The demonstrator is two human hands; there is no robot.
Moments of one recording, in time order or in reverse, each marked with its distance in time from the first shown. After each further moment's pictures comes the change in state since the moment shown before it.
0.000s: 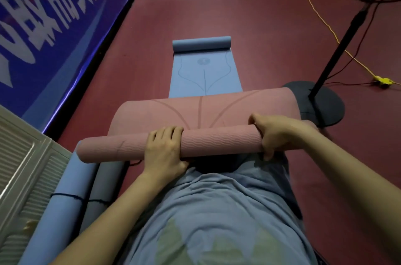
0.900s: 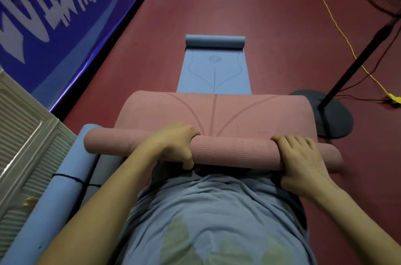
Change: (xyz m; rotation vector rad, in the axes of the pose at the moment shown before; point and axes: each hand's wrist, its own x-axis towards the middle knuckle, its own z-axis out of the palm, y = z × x) left_hand 0.051 -0.010 -0.060 -0.306 -0.842 -0.006; right_hand -0.030 0.015 0.091 -0.180 0.715 -0.124
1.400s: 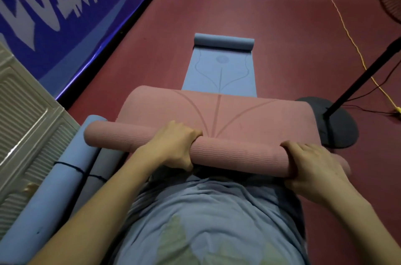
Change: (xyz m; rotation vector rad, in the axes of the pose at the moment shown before) left_hand -0.011 -0.009 0.021 0.219 0.225 0.046; right_hand 0.001 0.002 -0.042 -0.005 -0.252 0.052
